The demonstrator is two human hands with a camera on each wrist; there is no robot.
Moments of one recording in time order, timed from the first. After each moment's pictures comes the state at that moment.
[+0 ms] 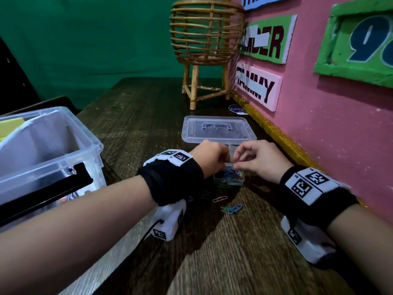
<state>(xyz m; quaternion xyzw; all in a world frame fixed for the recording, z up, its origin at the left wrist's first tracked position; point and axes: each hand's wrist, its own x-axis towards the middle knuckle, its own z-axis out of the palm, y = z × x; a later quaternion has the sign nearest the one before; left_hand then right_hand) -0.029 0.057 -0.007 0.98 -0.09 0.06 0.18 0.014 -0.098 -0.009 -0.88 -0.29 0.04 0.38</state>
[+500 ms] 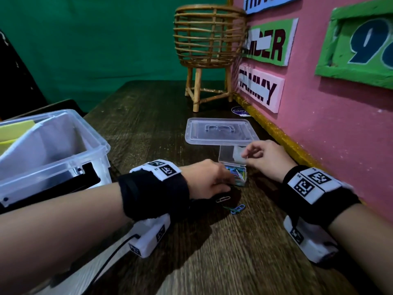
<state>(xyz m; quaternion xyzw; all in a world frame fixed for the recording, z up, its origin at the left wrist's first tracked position) -0.066 0.066 -0.016 0.97 -0.23 -0.01 0.12 0.023 -0.101 -0.013 -0.91 -0.24 -0.04 0.34</state>
